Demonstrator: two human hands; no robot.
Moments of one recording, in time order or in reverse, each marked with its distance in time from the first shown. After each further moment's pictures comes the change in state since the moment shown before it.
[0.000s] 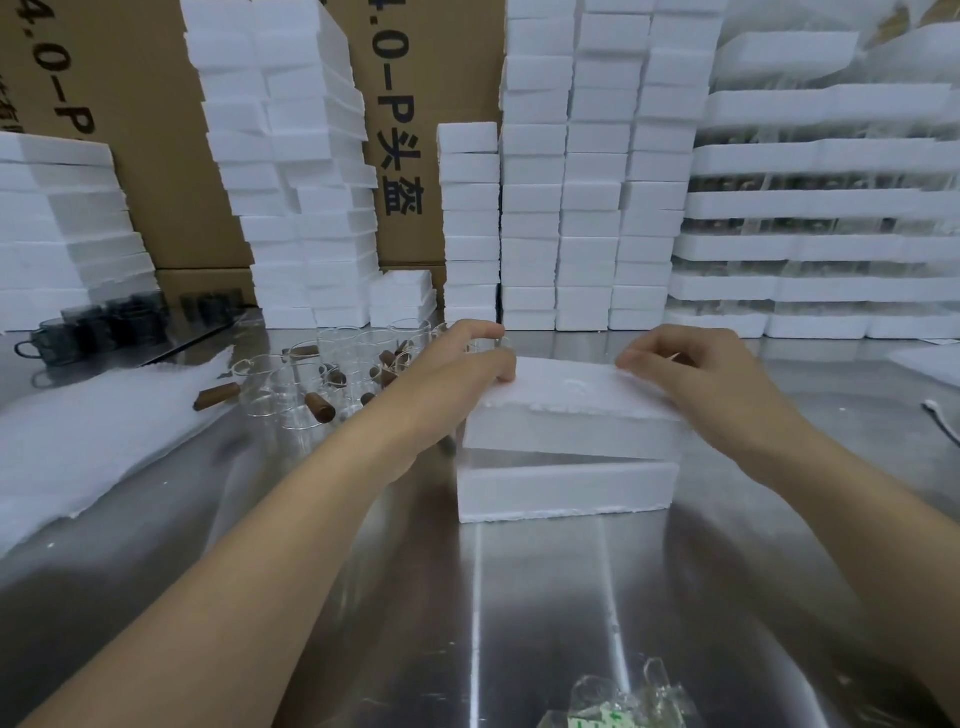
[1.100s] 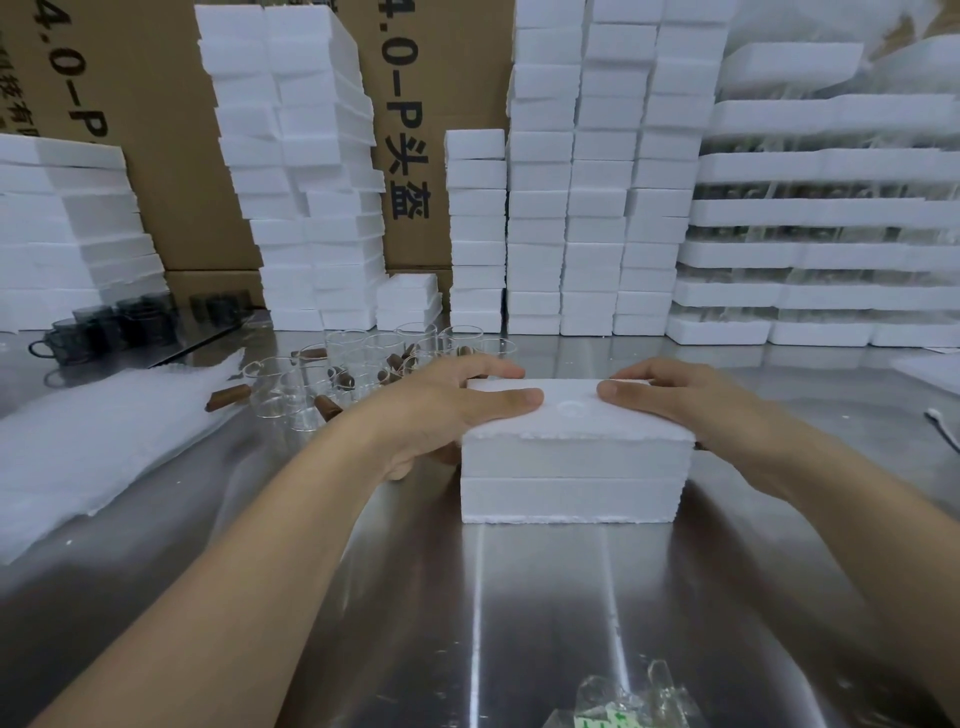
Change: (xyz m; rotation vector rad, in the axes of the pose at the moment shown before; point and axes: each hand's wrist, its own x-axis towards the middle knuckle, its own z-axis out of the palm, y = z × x) left_hand 0.007 -0.019 -0.015 0.010 -0.184 -0.027; right_hand -0.004 -0.004 -0.001 0.095 -0.279 0.250
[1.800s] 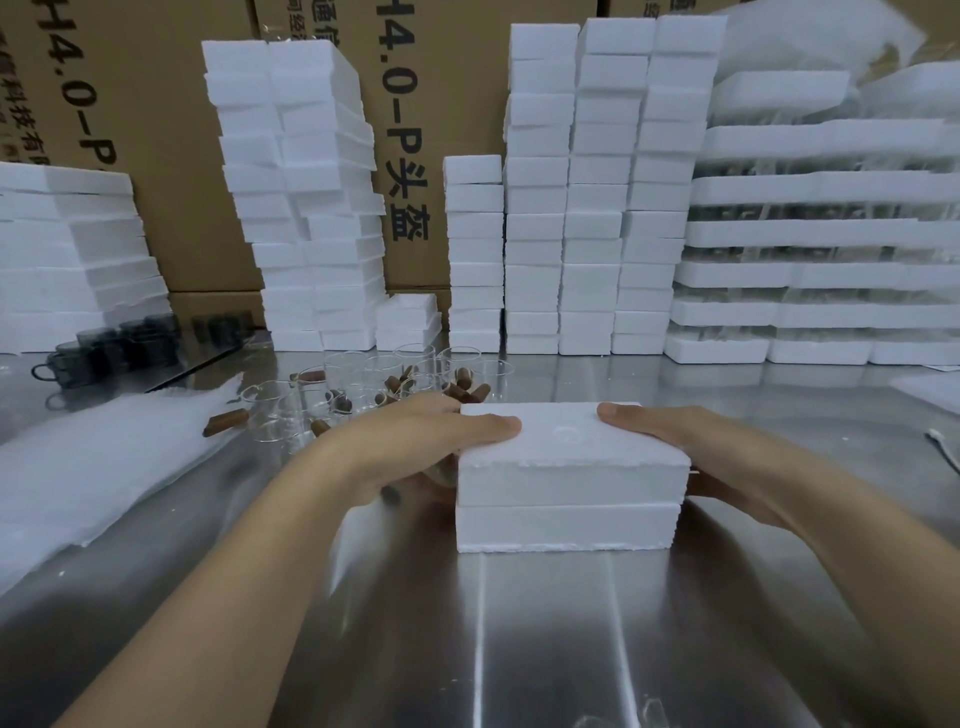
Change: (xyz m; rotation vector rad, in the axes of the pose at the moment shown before) left_hand -0.012 0.004 -0.013 0.134 -0.022 -0.144; right_hand -0.005 -0.001 -0.005 0.117 -0.150 0.191
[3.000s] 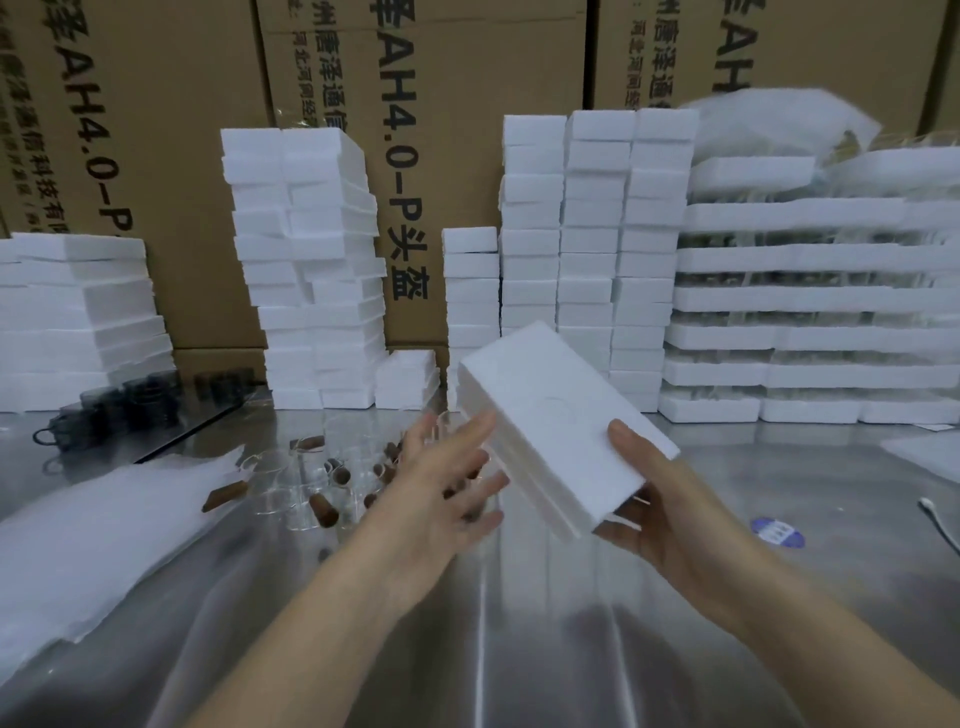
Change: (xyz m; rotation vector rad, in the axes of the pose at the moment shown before) left_hand -0.001 0.015 0.026 -0.999 0.096 0.178; right_hand 0.003 -0.010 0.034 0.594 0.058 -0.289
